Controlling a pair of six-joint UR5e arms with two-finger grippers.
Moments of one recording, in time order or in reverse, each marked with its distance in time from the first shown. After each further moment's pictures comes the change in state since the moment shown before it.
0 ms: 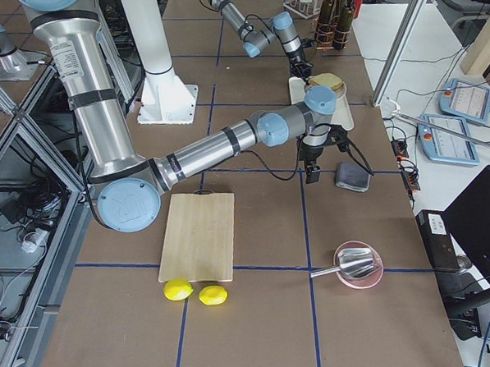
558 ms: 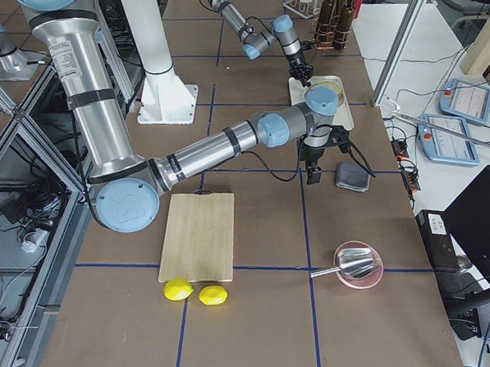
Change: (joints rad) left arm 0.008 0.027 -0.022 0.001 0.000 0.051; right arm 0.011 0.001 -0.001 -0.001 0.007 -0.001
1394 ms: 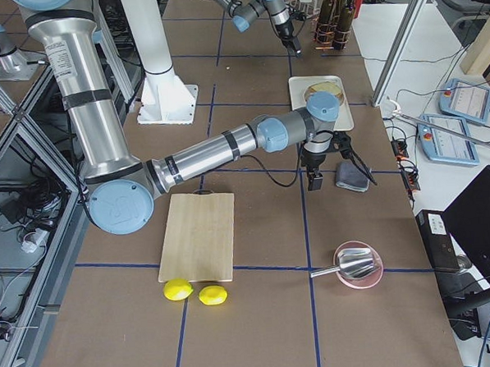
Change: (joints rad) left arm -0.098 0.314 -0.545 0.325 -0.087 0.622; right arm 0.051 -0.021 -0.028 0.001 -0.005 -0.070
